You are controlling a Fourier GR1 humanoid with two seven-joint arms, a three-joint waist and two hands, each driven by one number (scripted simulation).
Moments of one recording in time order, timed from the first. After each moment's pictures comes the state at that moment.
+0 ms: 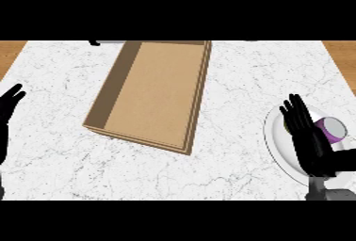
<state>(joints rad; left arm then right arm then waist) -0.05 0.54 0.03 -1.66 0.17 0.37 0.13 -0.03 -0.30 0.08 -1.49 -0.36 -0.07 -0.13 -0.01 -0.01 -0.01</state>
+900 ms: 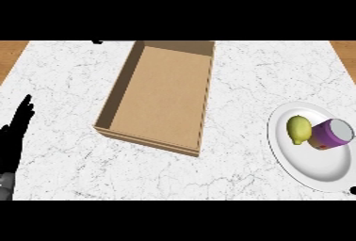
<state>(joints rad) -0.04 0.56 -0.05 -1.39 0.03 0.29 0.07 0.00 -0.70 -0.15 -1.02 -0.23 0.37 -0.70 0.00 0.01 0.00</state>
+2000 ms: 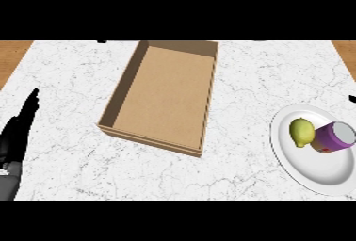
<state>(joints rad) -0.12 0.53 -0.03 -1.30 -0.03 0.24 0.07 -0.37 -0.95 0.15 -0.78 0.37 0.43 -0.66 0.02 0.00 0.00</state>
